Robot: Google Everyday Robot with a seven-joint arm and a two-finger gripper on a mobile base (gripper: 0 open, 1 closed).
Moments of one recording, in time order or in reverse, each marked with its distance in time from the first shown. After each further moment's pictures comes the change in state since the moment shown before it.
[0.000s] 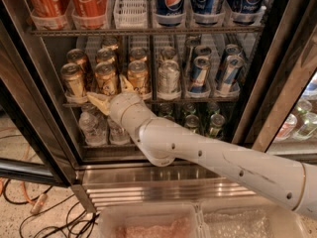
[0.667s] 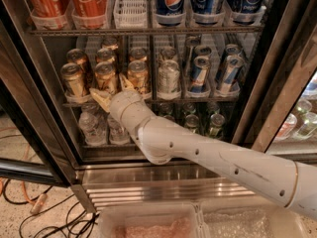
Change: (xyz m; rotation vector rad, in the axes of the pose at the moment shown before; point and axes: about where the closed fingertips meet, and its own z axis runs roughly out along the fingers) arm 0.003 -0.009 0.010 0.028 -0.014 0.015
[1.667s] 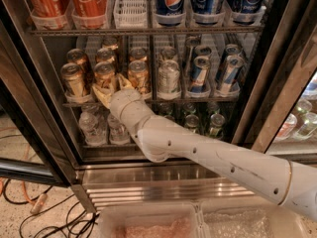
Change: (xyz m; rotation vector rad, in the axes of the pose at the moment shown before) arm 0.000 -0.009 0.009 0.026 -0.020 0.009
